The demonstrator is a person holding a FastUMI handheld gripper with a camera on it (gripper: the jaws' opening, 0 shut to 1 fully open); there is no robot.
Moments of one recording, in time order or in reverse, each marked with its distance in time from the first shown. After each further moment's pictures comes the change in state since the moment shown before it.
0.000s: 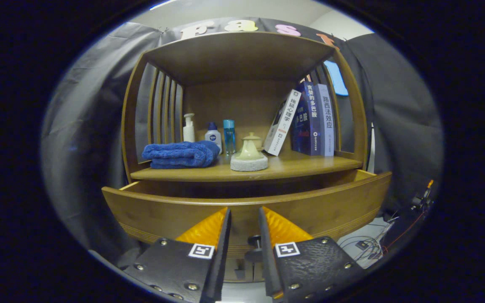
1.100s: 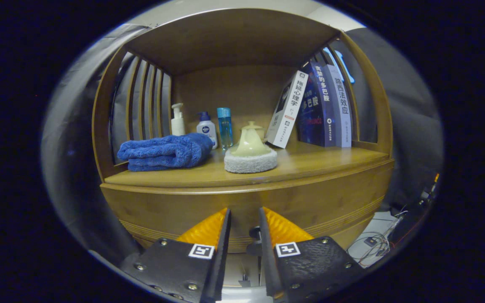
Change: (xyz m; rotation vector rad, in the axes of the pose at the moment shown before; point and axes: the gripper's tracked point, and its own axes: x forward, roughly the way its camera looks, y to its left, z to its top) arm 0.070 0.004 -0.012 0.026 0.058 -0.006
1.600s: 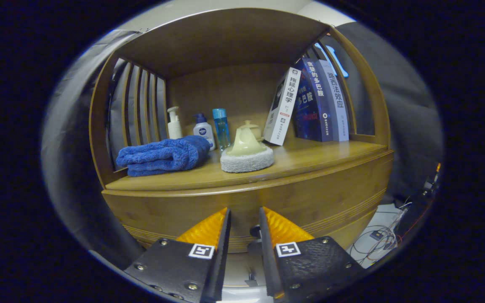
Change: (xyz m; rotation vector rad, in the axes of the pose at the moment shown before) arm -0.001 -0.004 0.002 0.049 0.006 -0.024
